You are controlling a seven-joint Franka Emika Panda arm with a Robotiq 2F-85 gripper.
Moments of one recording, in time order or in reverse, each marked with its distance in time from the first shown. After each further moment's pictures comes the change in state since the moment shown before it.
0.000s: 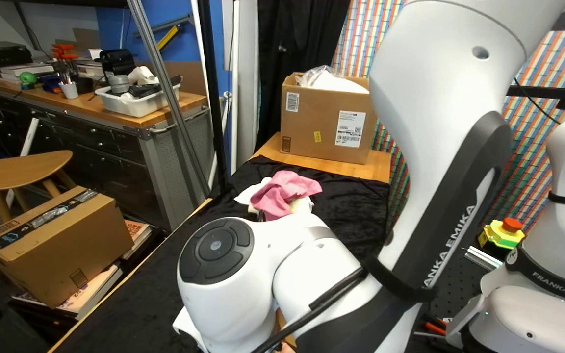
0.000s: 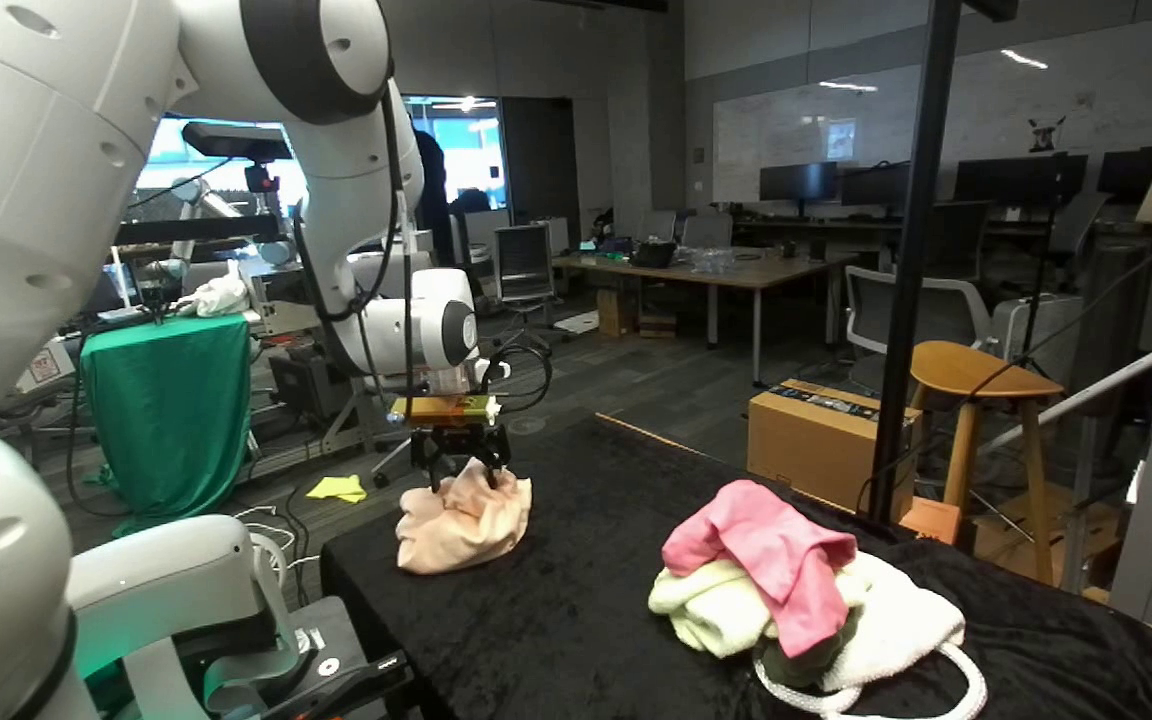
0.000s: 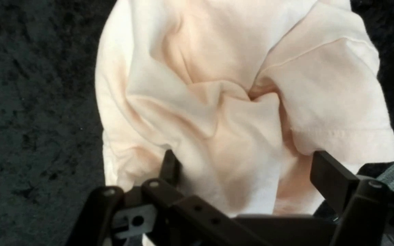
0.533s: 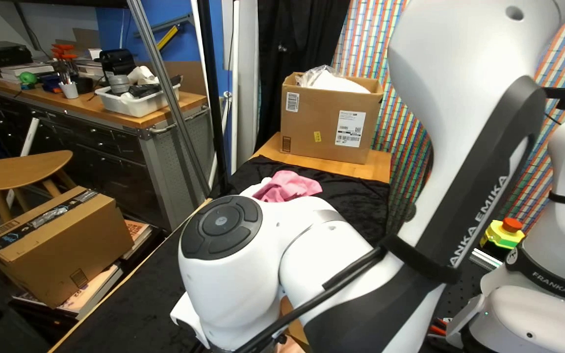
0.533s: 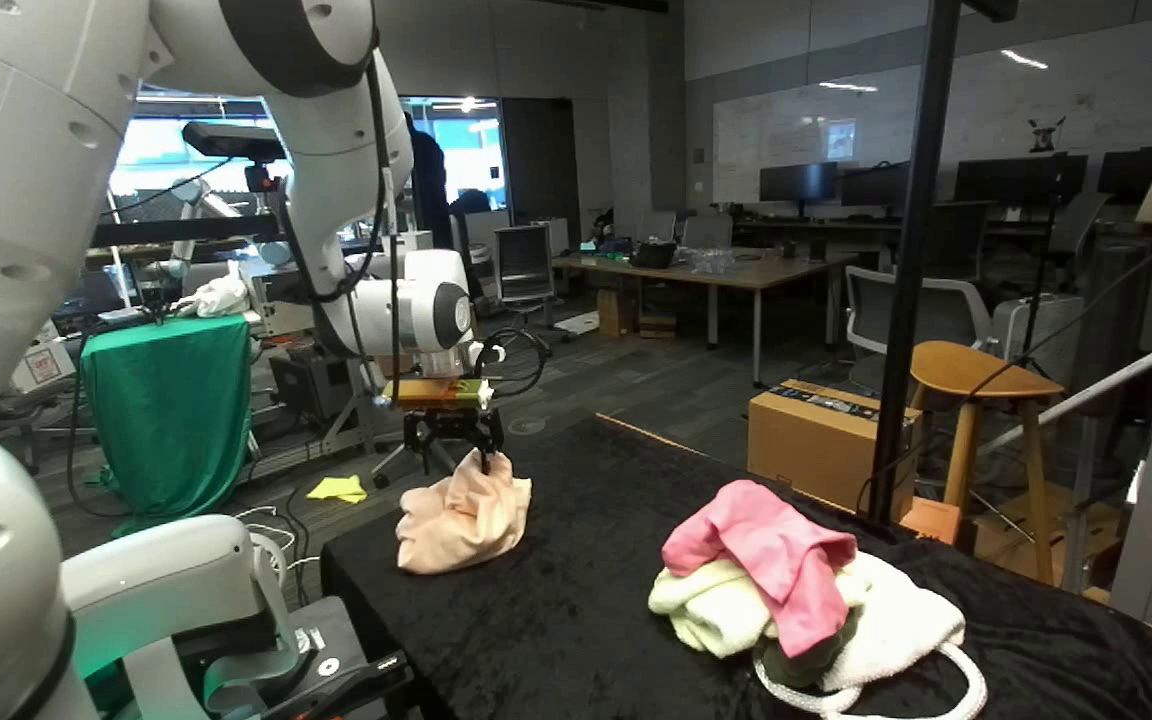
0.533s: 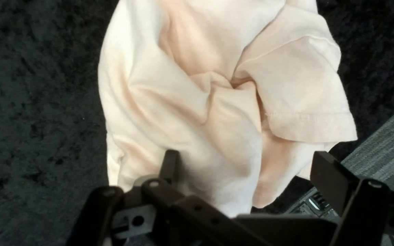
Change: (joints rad) arm -0.036 -0.066 0.047 -0.034 0.028 -0.007 0.000
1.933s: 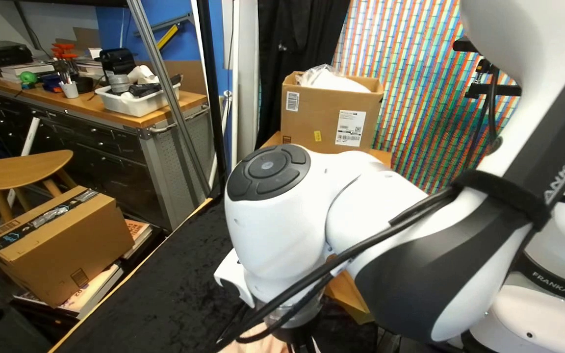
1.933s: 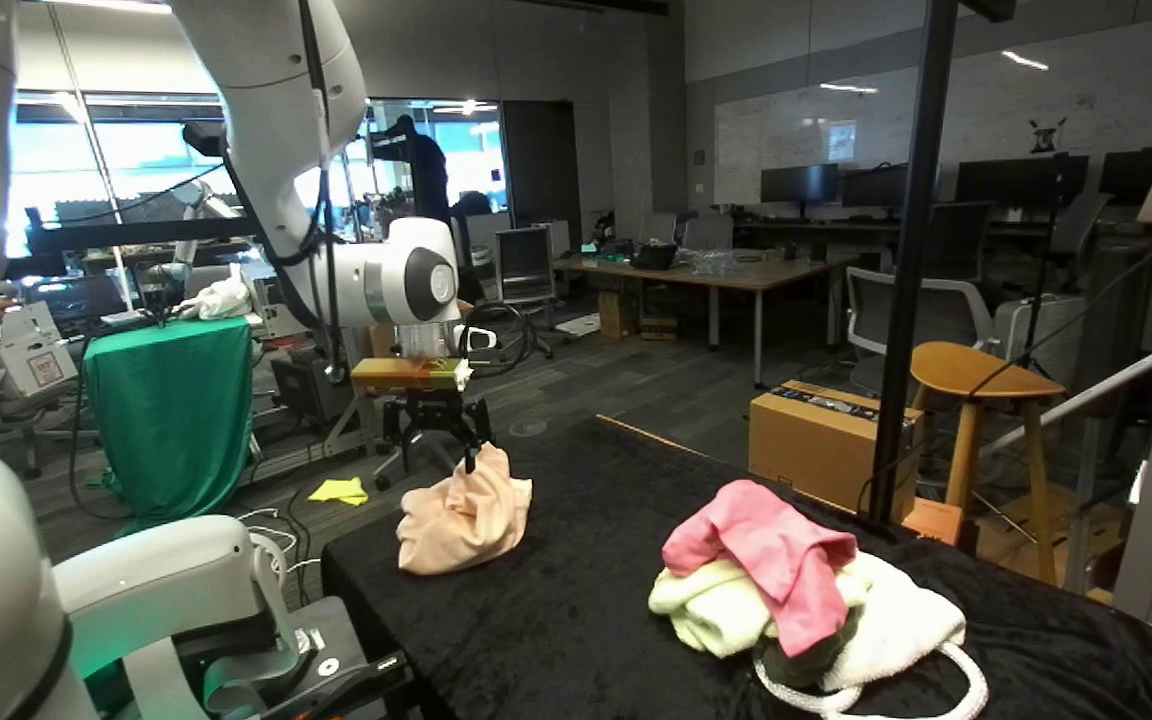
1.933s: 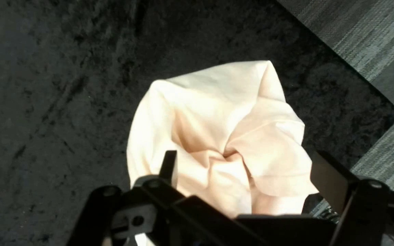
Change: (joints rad) arm -0.054 -0.213 0.042 -0.176 0.096 -0.107 0.003
